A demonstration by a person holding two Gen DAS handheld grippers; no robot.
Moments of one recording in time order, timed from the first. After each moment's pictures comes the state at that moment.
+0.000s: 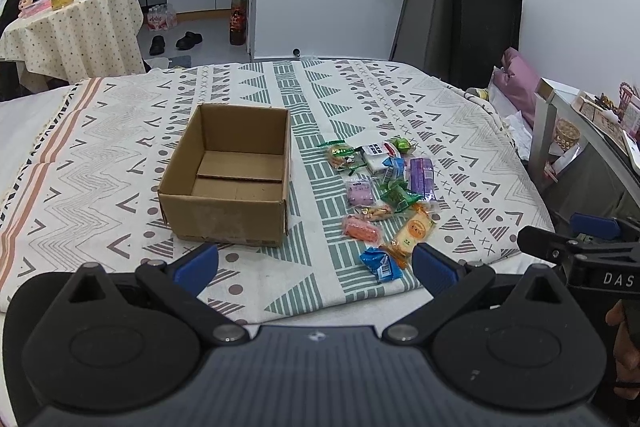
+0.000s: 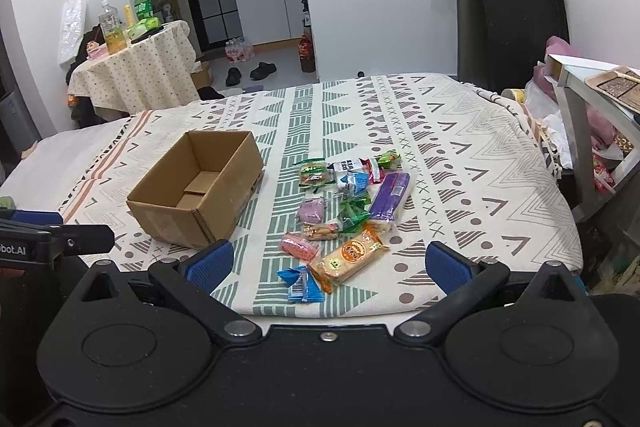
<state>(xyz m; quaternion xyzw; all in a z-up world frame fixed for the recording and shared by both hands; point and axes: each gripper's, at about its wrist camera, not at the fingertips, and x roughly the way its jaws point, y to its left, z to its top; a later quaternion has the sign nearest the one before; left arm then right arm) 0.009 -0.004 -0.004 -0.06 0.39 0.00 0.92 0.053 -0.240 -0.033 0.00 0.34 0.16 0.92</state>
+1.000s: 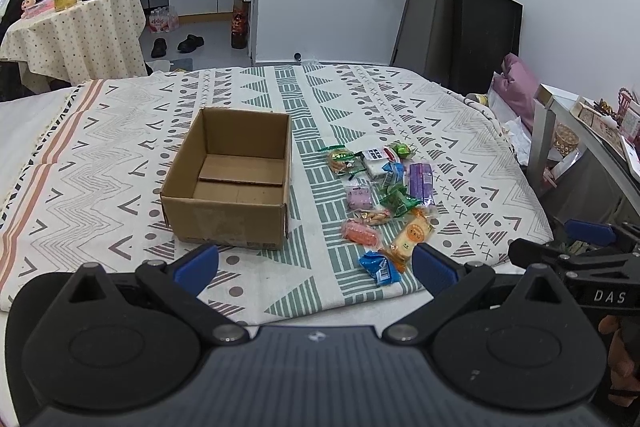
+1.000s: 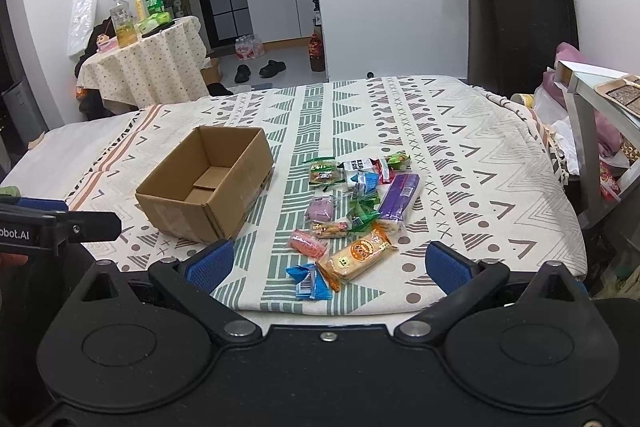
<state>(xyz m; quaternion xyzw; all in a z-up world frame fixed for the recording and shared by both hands) 0.006 -0.002 0.002 -0.06 0.39 0.01 0.92 0.049 -0.234 -0.031 -0.01 0.34 0.17 0.92</state>
